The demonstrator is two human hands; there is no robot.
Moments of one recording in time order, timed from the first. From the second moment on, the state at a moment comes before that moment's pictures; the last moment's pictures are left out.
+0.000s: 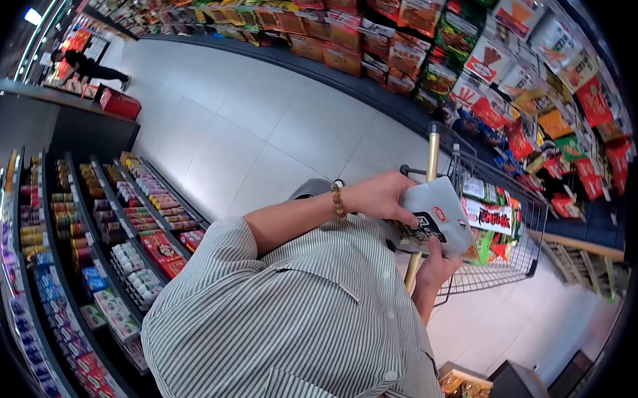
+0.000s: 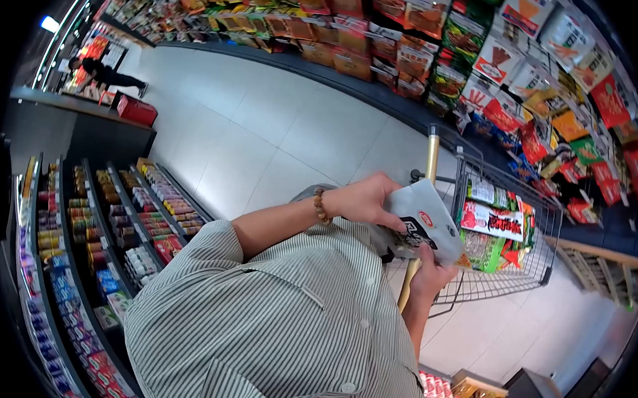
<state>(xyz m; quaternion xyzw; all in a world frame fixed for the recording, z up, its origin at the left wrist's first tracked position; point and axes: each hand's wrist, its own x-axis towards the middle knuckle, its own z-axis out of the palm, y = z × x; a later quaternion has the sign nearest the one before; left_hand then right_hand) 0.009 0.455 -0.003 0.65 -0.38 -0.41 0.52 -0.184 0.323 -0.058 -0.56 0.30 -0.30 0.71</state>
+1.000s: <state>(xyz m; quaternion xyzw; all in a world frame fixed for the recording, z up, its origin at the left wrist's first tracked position) 0.082 0.569 -0.026 0.62 -0.30 -0.31 0.66 -0.110 0.354 -0.072 -0.65 0.16 -0.30 0.68</state>
